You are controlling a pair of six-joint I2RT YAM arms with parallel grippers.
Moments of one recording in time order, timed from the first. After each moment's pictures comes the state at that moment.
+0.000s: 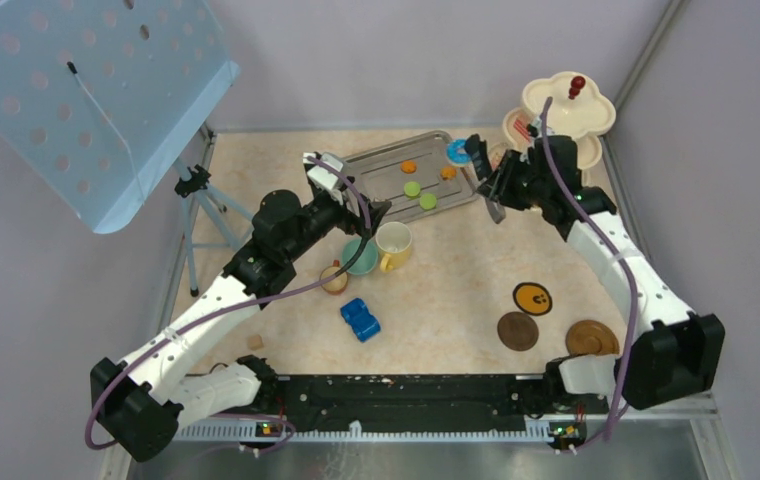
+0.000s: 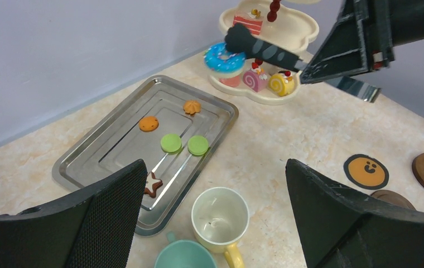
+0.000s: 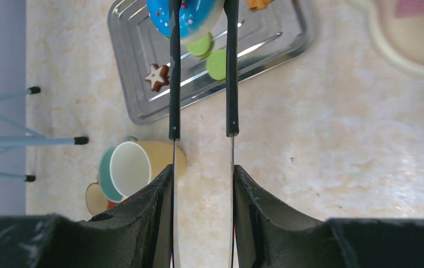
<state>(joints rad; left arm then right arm) -0.62 1.04 0.90 0.13 0.12 -0.05 0.27 1.34 1.20 -0.46 -0.17 0.52</state>
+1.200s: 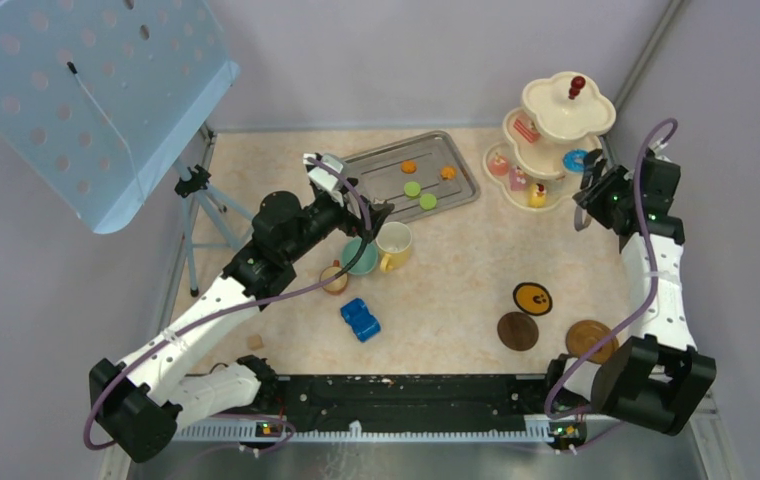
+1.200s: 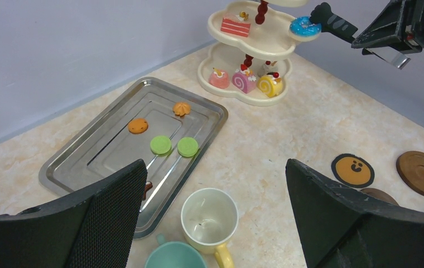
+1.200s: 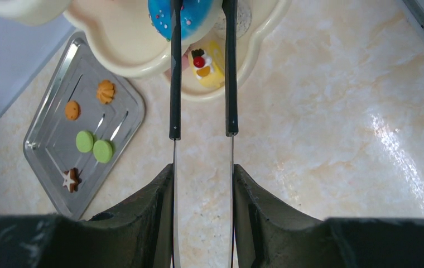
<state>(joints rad) -0.63 1.03 0.90 0.13 0.14 -0.08 -0.30 1.17 1.05 -0.50 -0.17 0.47</state>
